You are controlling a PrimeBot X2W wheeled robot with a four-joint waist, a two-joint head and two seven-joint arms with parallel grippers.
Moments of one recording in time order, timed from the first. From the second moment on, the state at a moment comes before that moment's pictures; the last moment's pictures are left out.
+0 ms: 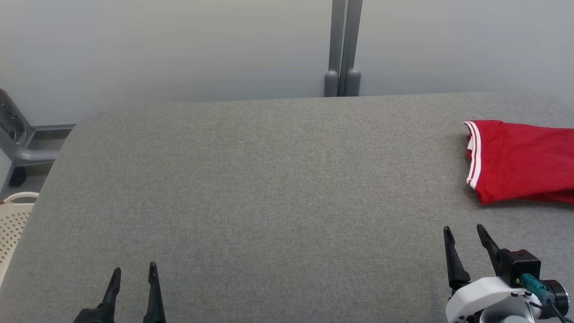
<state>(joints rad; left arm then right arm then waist) 0.13 0.06 0.01 0.23 -0.20 -0.04 -0.26 -0.02 -0.05 -0.09 0.34 0.06 0.13 -0.26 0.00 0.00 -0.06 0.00</state>
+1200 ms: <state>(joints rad) 0.13 0.05 0.03 0.24 -0.18 -0.06 -0.26 -0.02 -0.05 0.04 0.34 0.14 0.13 -0.26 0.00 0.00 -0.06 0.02</state>
